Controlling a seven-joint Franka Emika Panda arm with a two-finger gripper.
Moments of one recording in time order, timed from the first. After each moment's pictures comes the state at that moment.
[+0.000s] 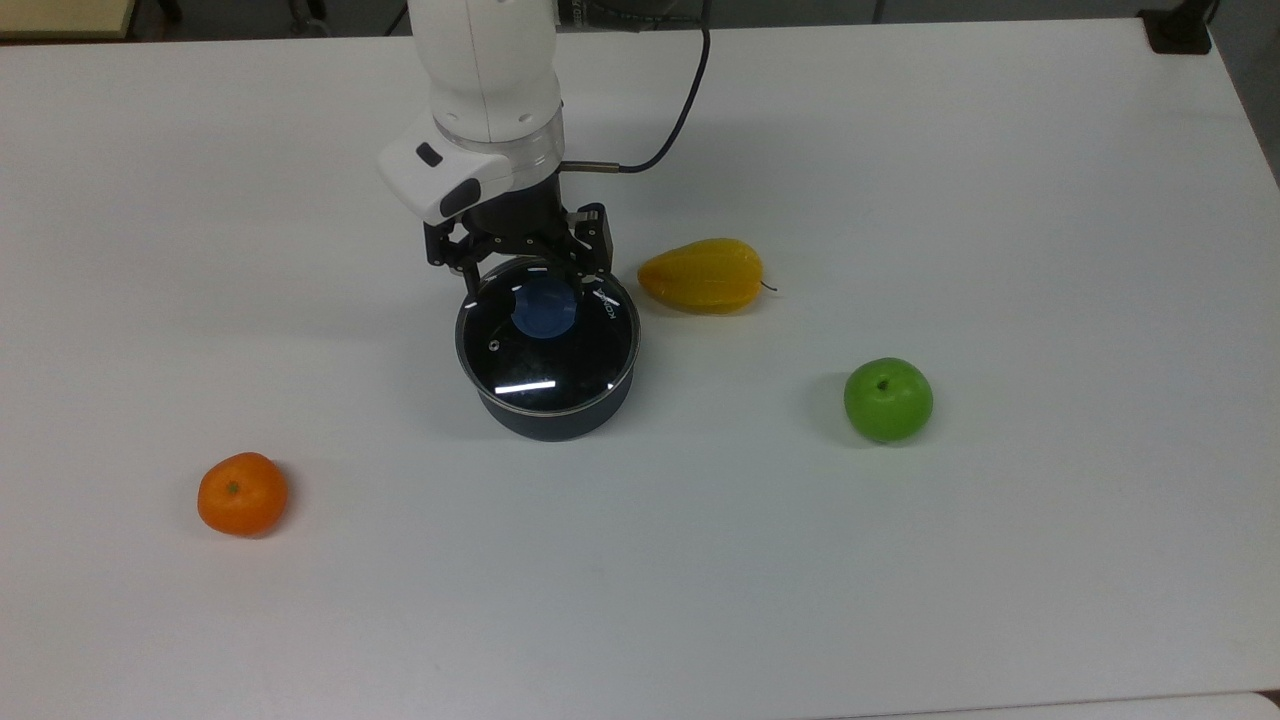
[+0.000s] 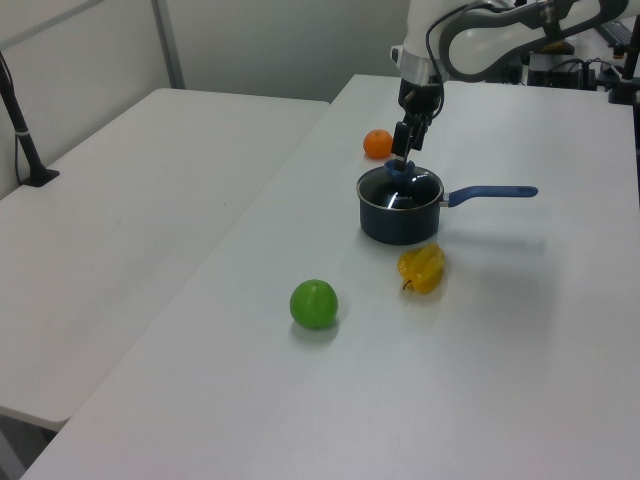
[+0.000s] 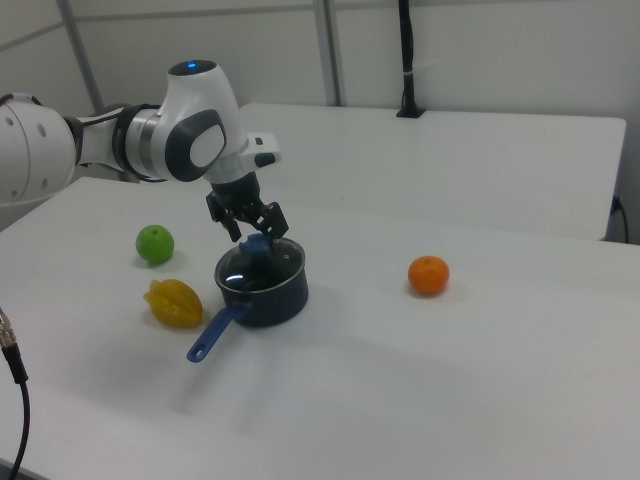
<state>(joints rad) 0.09 0.35 -0.02 -1.63 0.00 2.13 0.06</state>
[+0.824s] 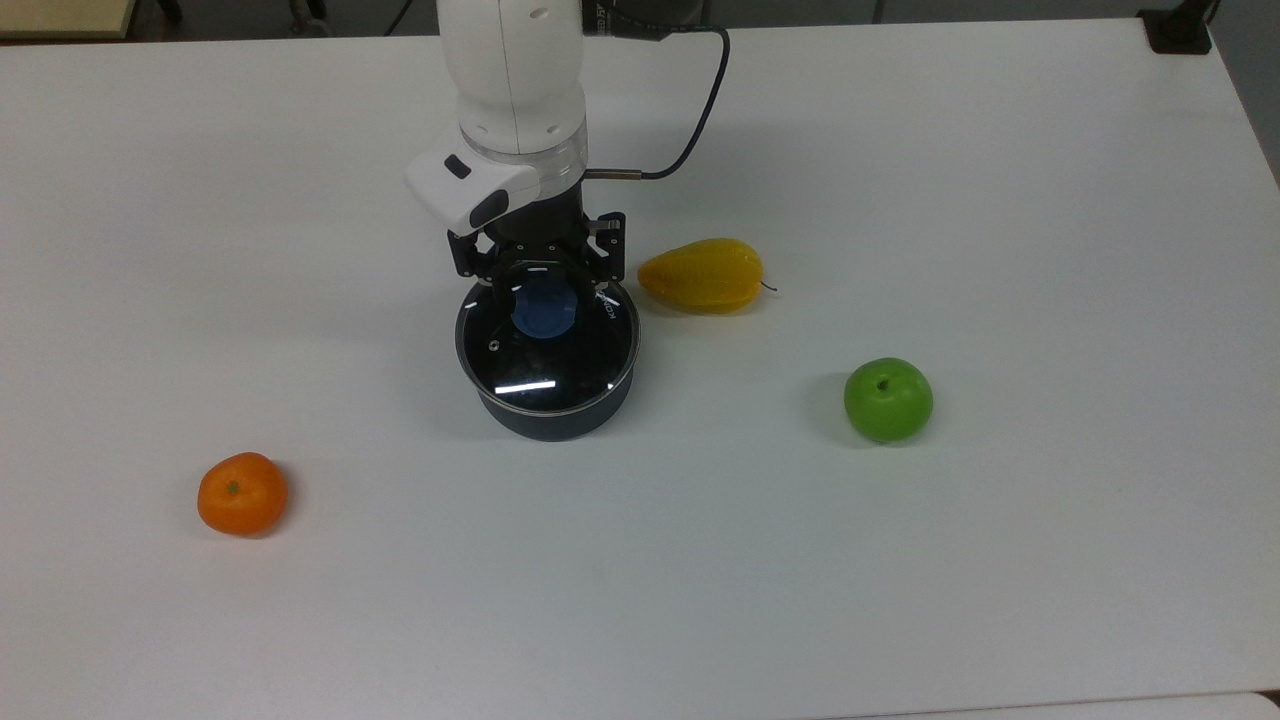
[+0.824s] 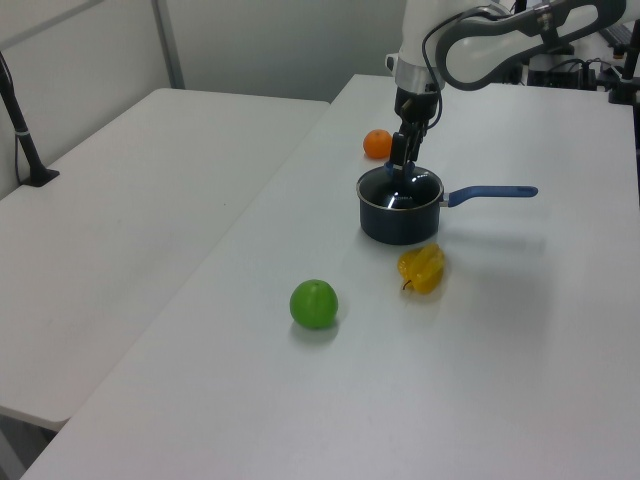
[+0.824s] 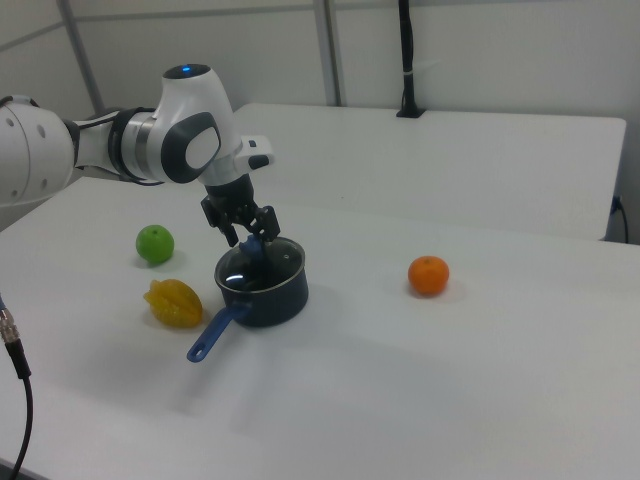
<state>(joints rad) 0.12 0.36 -0.03 -1.63 0.00 2.13 0.06</state>
